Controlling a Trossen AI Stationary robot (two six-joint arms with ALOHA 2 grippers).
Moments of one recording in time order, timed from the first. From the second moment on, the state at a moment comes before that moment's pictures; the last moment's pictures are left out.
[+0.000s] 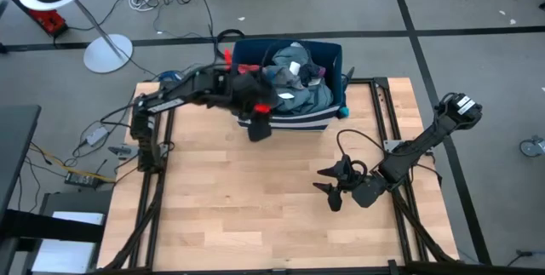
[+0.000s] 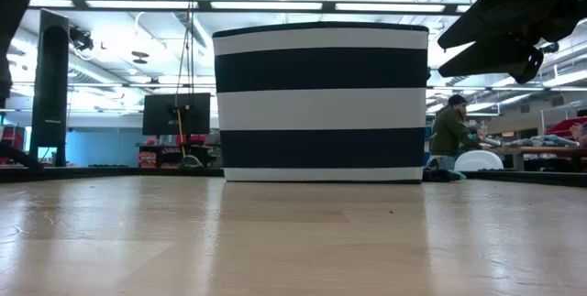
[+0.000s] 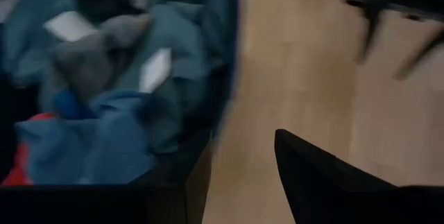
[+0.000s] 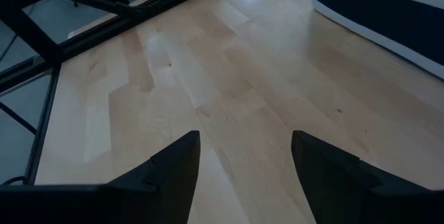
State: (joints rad) left arm 0.07 1.86 2.32 -1.37 -0.19 -0.07; right arm 0.66 1.26 0.57 0.03 0.81 0.86
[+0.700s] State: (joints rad) left arm -0.22 1.00 0.88 -0.47 -0.25 -0.36; right arm 0.66 1.24 0.57 -0.11 0.78 1.08
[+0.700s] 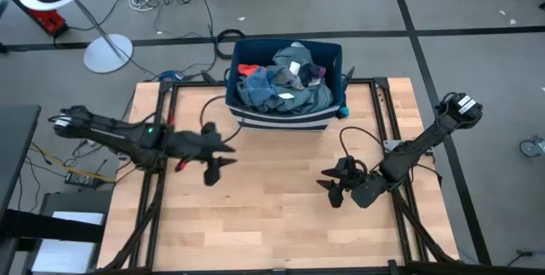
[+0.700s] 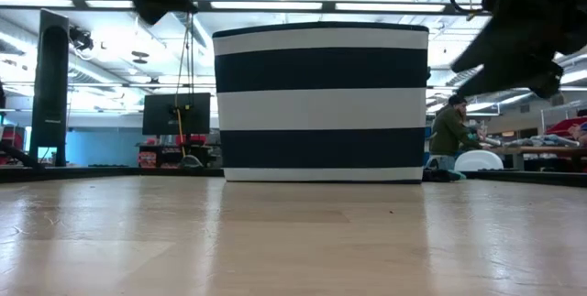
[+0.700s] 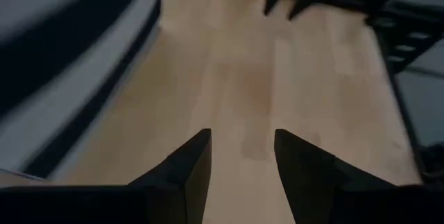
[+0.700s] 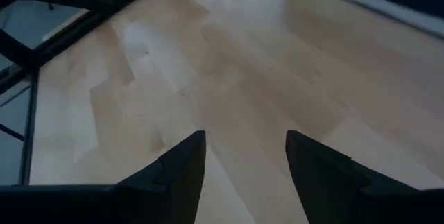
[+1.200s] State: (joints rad) left arm -0.28 0.72 0.41 -0.17 -0.28 -0.45; right arm 0.57 0.96 0.57 -0.91 0.67 1.51
